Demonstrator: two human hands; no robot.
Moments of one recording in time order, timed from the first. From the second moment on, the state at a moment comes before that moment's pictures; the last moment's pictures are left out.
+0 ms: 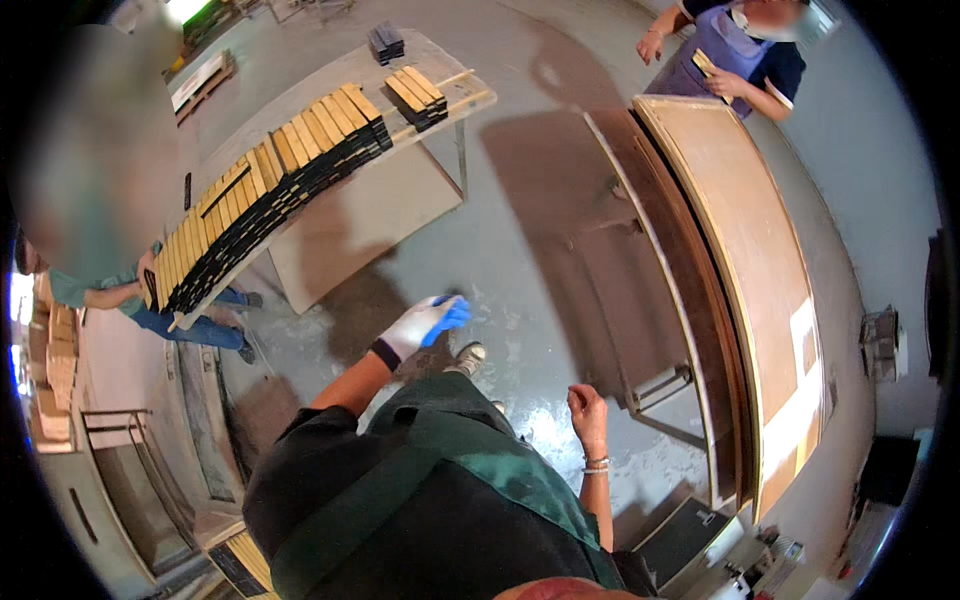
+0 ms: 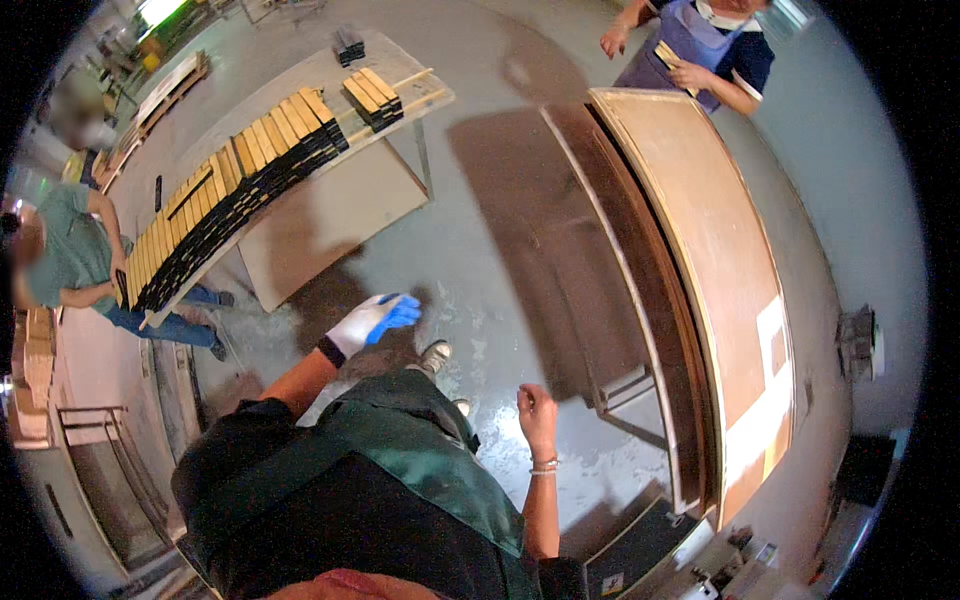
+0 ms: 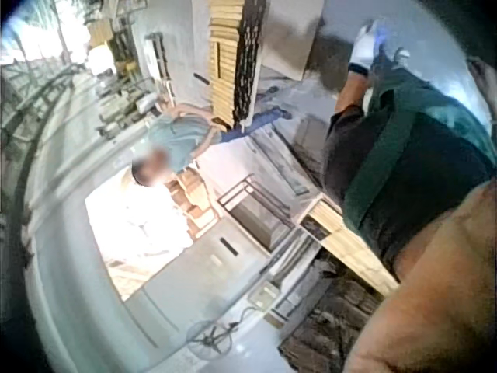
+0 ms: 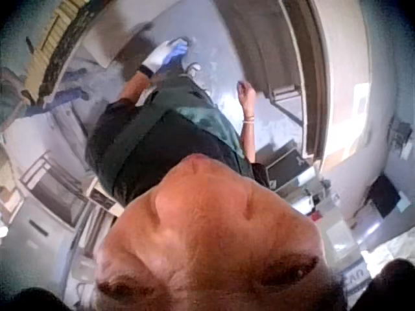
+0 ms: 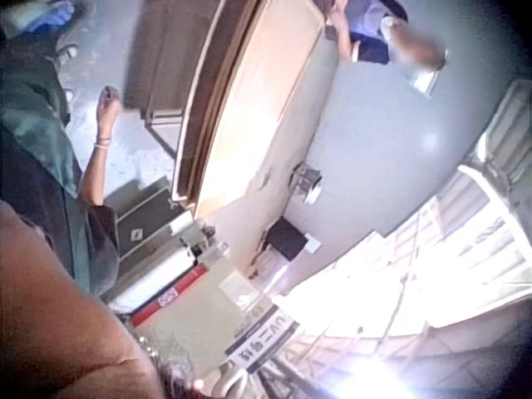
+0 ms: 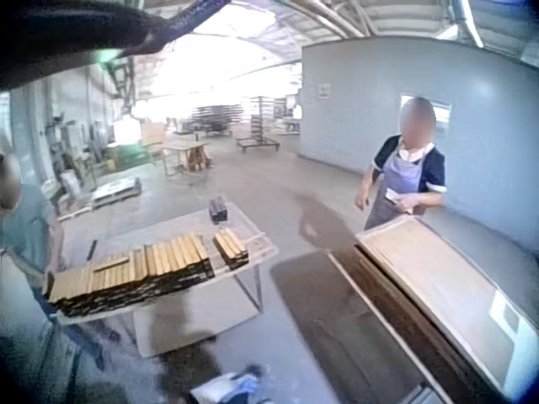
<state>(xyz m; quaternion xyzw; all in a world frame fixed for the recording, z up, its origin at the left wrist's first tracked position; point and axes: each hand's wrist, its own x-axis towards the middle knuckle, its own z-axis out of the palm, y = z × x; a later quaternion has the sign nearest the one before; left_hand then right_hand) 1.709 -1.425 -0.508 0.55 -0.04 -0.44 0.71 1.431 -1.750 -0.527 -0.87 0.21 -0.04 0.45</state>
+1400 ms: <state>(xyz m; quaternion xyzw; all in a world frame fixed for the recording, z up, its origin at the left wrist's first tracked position) 2.157 -1.432 -0.529 0.50 0.17 0.00 0.85 2.241 -1.592 -0.479 -0.75 -0.01 0.28 0.60</state>
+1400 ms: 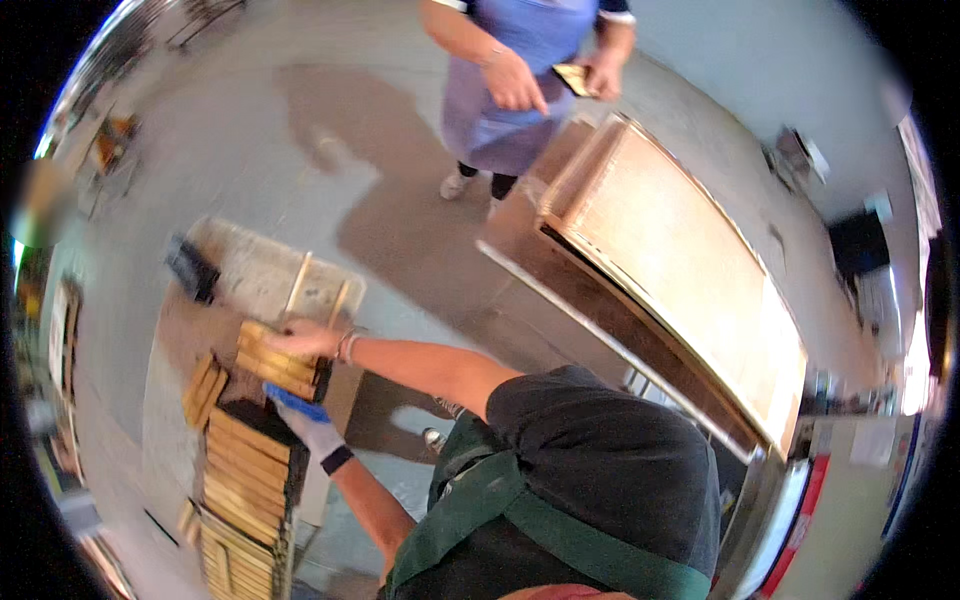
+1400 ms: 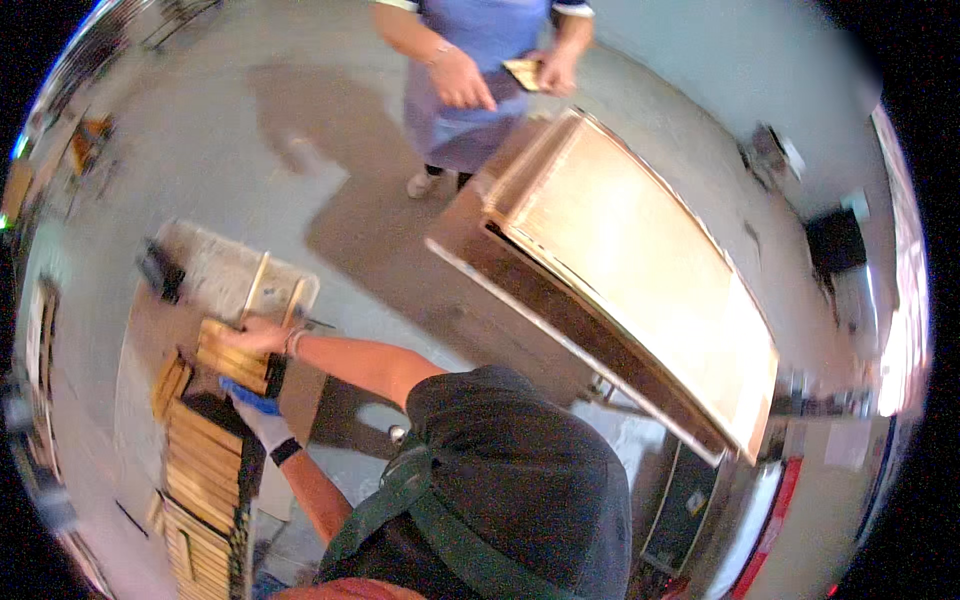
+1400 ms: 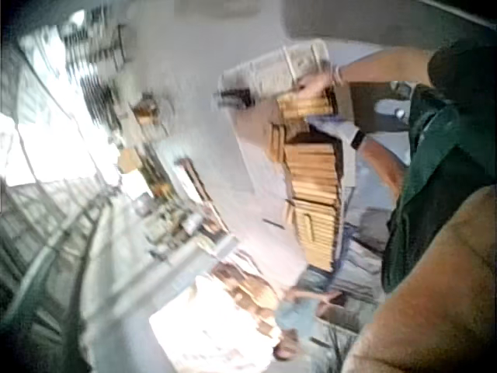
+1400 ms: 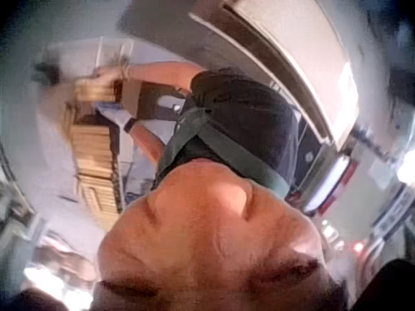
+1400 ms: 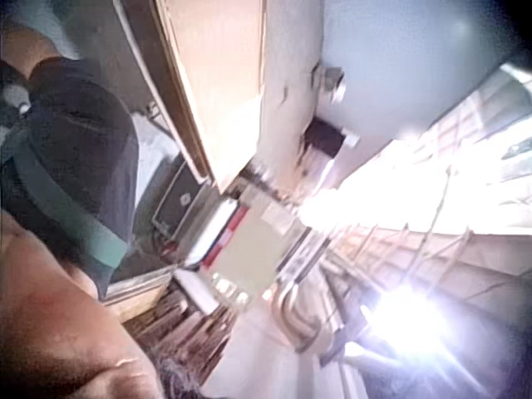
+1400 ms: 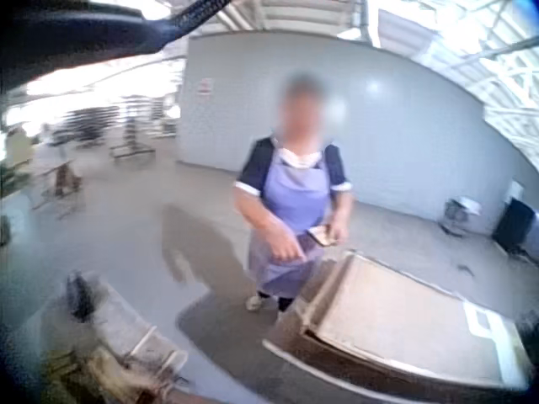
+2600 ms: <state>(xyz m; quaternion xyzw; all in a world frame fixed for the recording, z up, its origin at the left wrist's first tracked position) 2.045 -1.628 -0.495 0.51 -0.28 -0.61 0.53 1.493 -1.558 -0.394 -0.09 0.60 -0.66 0.43</state>
